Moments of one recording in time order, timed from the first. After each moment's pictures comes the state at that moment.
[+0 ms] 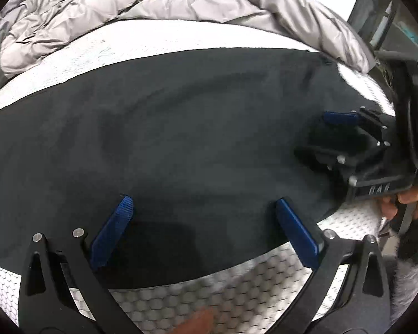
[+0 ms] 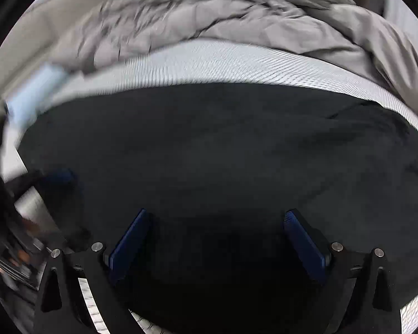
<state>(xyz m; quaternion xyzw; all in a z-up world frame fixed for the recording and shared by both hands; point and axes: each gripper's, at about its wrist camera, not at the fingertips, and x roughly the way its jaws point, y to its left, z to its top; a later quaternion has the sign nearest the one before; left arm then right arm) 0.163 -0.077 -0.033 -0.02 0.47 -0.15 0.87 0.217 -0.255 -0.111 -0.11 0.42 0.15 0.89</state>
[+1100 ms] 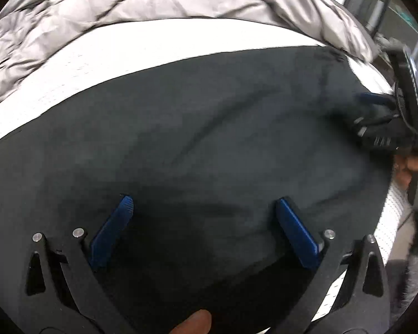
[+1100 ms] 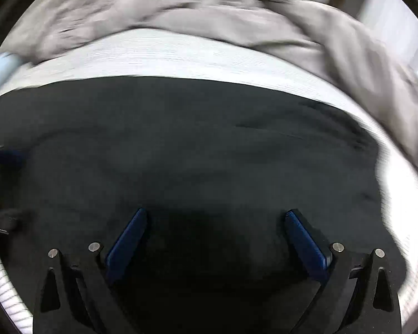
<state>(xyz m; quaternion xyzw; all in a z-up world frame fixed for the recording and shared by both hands) 0.233 -0.087 -0.037 0.01 0.48 -0.17 0.86 0.258 -0.337 -0.094 -0.12 0.42 -0.07 0.90</state>
